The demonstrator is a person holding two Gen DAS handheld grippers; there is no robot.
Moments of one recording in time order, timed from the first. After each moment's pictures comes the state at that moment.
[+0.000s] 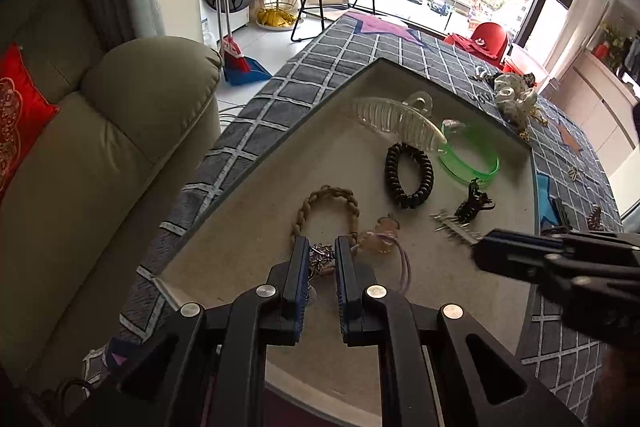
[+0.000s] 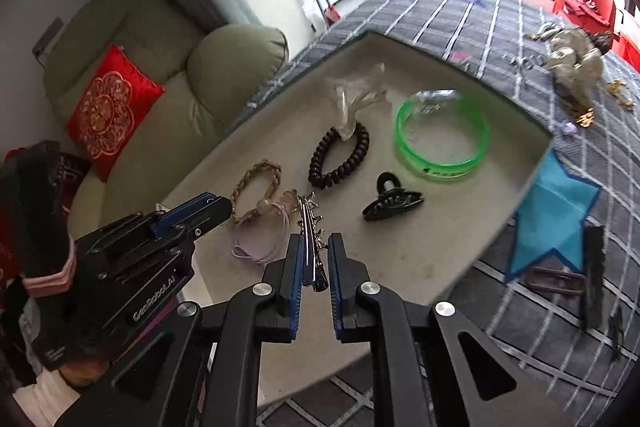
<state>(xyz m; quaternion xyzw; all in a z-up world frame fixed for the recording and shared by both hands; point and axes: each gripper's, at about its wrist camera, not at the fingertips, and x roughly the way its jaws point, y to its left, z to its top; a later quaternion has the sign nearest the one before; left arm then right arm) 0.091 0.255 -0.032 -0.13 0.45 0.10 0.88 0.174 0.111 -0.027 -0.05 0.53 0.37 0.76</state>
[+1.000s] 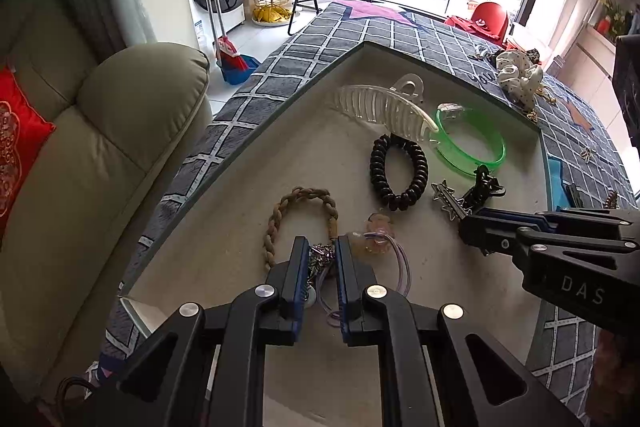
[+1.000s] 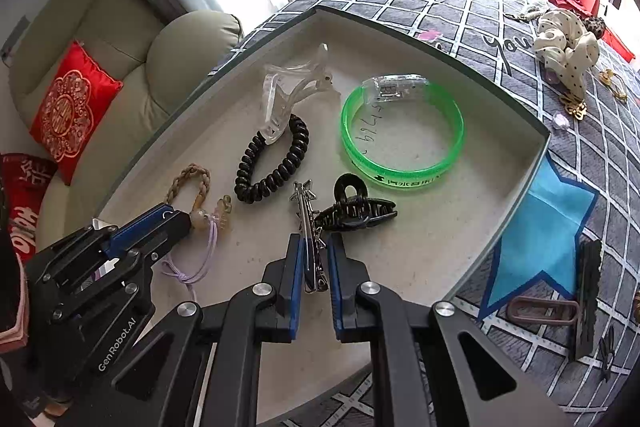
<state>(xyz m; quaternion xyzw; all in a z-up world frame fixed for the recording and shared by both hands) 0.115 0.236 -0.041 -0.09 0.47 0.11 0.87 0.209 0.110 -0.052 -0.06 0.55 0.32 0.77</state>
